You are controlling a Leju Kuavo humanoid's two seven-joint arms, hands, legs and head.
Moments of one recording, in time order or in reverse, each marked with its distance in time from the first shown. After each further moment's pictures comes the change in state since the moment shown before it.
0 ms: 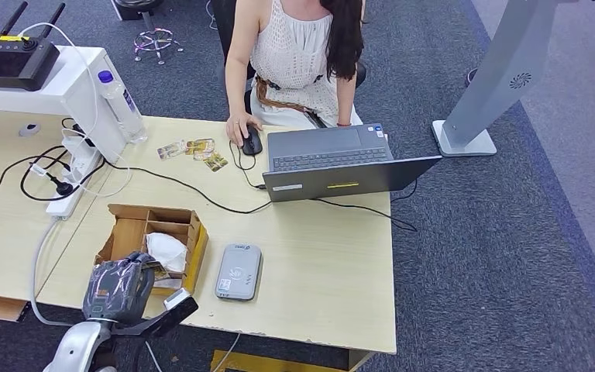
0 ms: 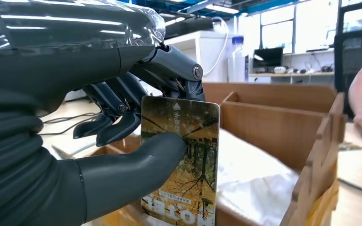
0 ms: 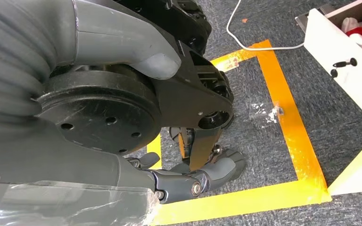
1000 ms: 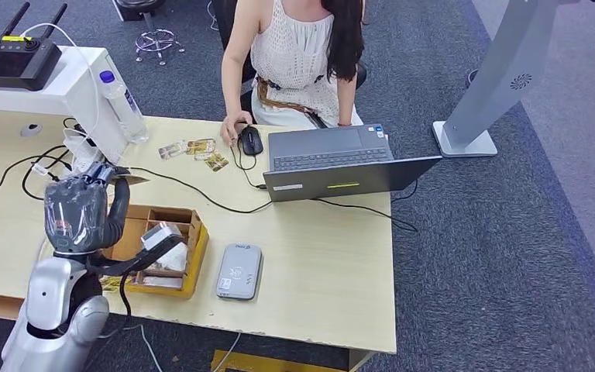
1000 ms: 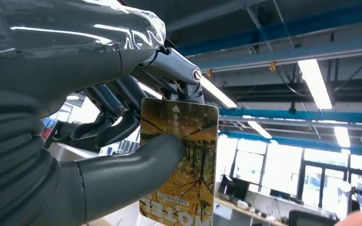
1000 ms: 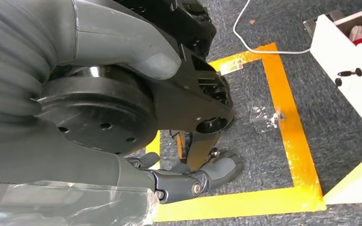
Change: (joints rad) left arm -0.302 -0.001 0.010 -0.081 -0.042 0.165 -0.051; right arm -0.012 0.000 -0.019 0.000 0.064 0.014 0.005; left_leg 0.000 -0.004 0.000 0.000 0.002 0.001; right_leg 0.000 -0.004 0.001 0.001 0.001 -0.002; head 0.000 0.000
